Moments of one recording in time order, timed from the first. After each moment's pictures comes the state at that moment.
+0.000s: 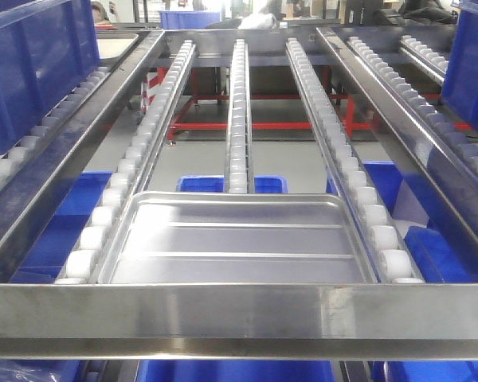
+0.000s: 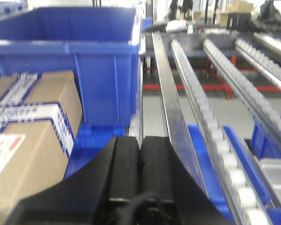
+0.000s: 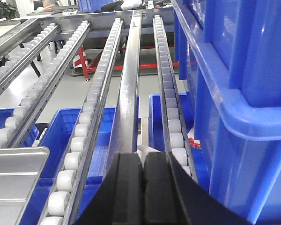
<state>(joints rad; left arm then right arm) -0.06 -0.01 0.03 -0.02 -0.05 0.09 -0.03 -0.01 0.03 0.02 0.09 0.11</state>
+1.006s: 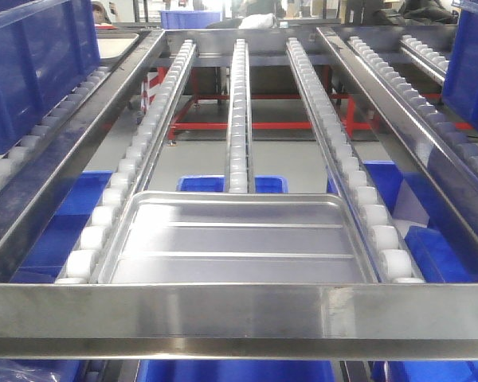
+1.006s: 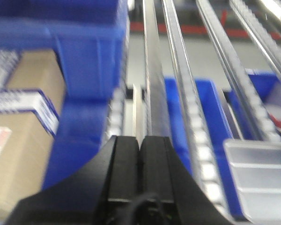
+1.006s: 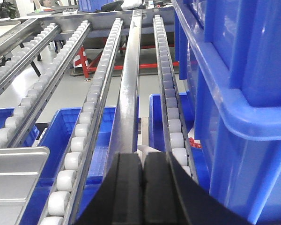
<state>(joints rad) -0.06 0.34 -0.47 -0.12 0.47 0.09 -0.03 -0.01 0.03 0.02 0.09 0.11</state>
